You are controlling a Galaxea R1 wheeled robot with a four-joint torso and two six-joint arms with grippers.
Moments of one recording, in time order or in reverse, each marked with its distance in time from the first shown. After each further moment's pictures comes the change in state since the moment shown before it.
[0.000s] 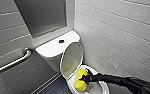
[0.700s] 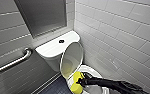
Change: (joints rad) left arm -0.002 -0.001 -0.004 -0.001 0.000 0.000; right arm -0.064 0.160 -0.229 -0.106 0.020 0.005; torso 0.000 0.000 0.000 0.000
